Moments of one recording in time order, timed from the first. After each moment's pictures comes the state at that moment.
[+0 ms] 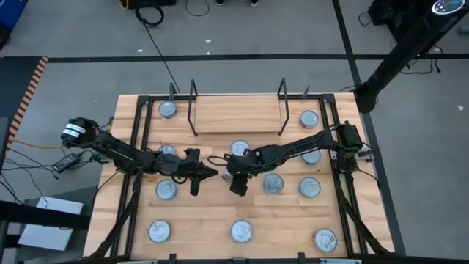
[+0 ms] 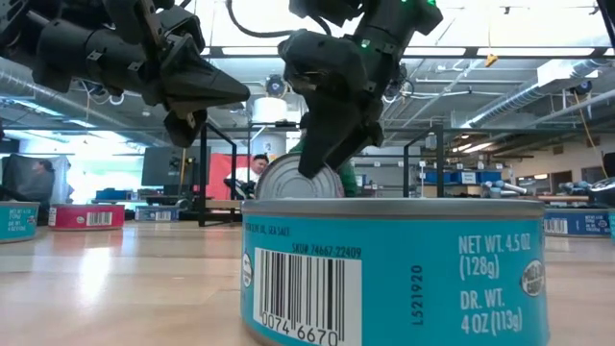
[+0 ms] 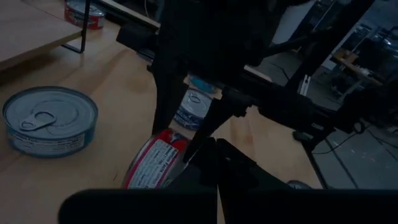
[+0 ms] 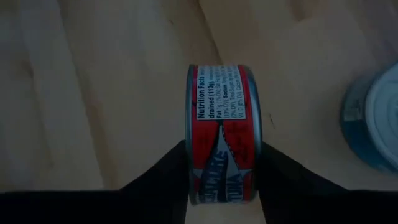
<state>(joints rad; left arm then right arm) -0.25 1.30 0.37 0.74 -0.22 -0.51 0.12 1.94 1.41 -0.54 0.04 0.50</state>
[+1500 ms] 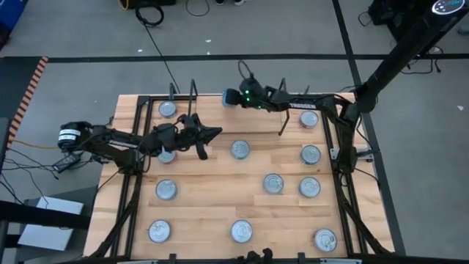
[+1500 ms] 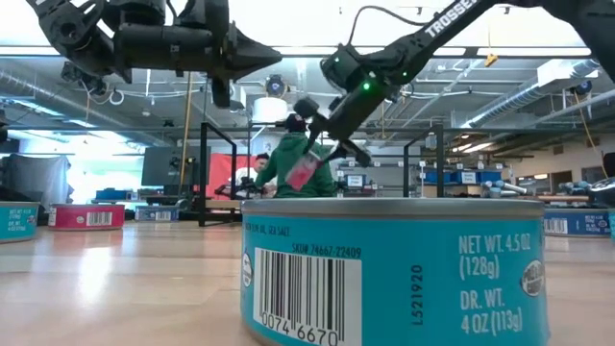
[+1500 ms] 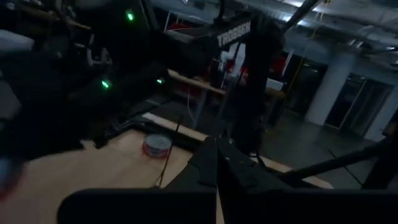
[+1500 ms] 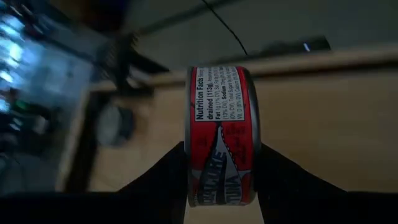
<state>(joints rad) 0.12 1.25 0.47 0.92 -0.14 -0.29 -0.50 1.94 1.41 -0.12 0.12 1.04</state>
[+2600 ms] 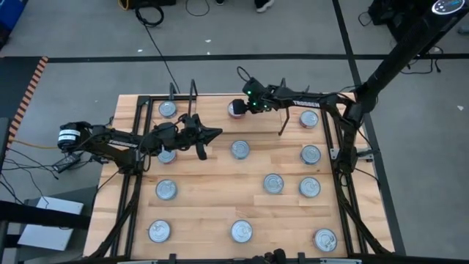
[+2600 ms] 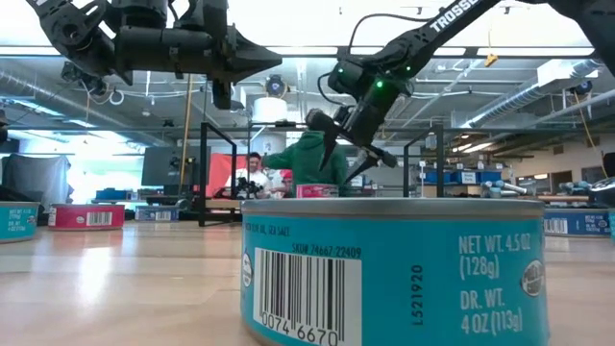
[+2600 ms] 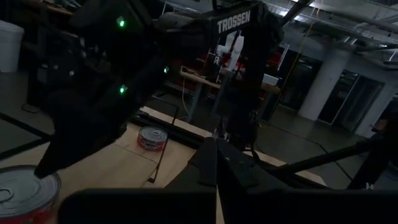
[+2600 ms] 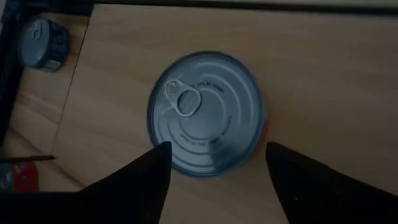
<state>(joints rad) 0.14 1.25 0.47 0.89 -0.10 -0.32 -0.53 1.91 1.41 -0.43 0.01 0.84</state>
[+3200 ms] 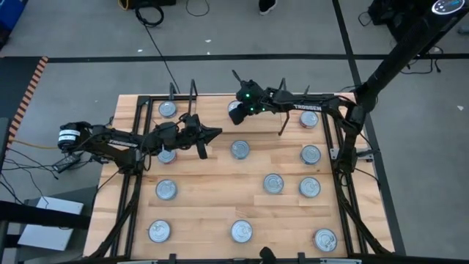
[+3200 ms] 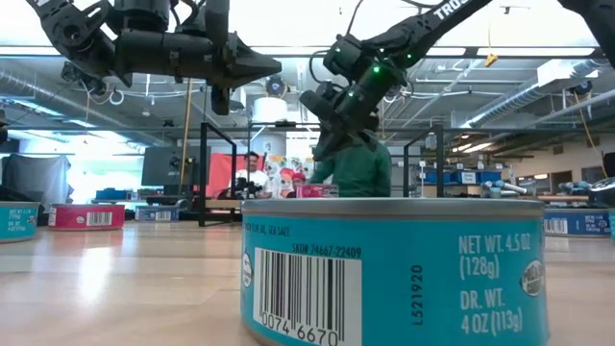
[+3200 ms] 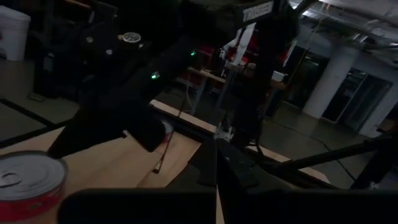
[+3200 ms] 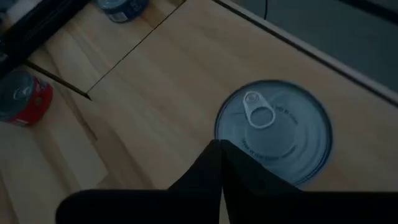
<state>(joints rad) 0.15 1.25 0.47 0.85 -0.10 -0.35 -0.46 1.88 1.42 -0.34 0.00 0.39</state>
